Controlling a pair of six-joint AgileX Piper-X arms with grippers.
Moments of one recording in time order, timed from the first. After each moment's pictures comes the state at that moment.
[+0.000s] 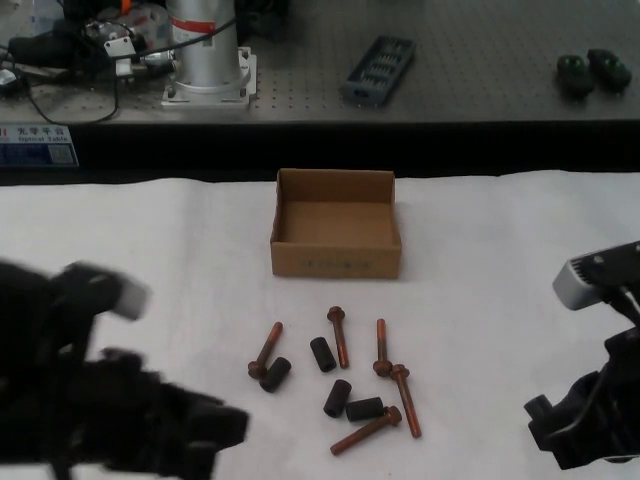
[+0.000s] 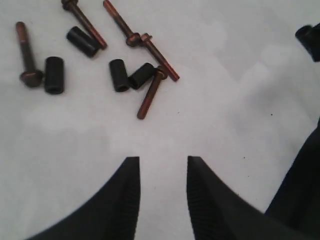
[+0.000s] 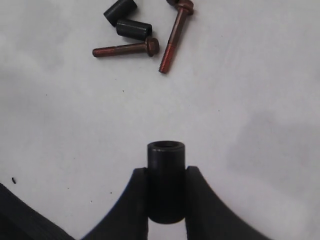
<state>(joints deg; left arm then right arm) -26.6 59.4 -29.2 10.8 30.5 -5.5 32.1 56.6 -38.7 49.0 -13.5 0.8</state>
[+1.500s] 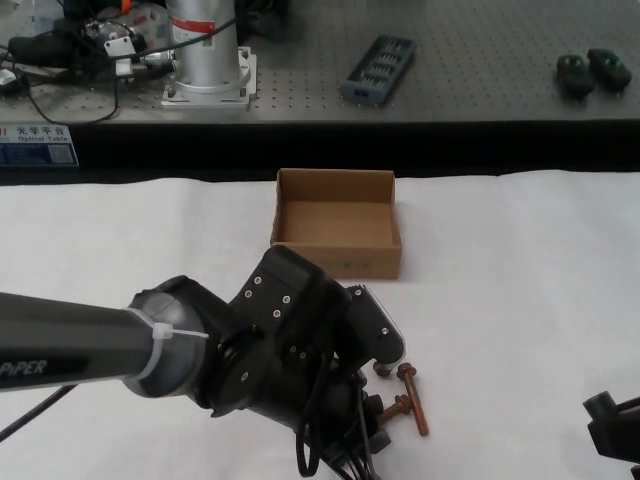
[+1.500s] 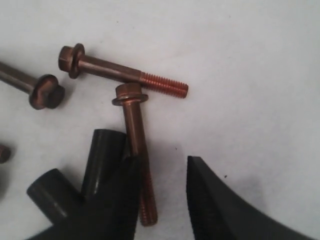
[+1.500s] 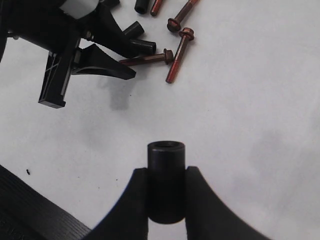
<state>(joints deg) -42.5 102.3 -52.9 4.1 18.6 21.2 32.1 42.6 -37.3 55.0 -11.4 0.8</state>
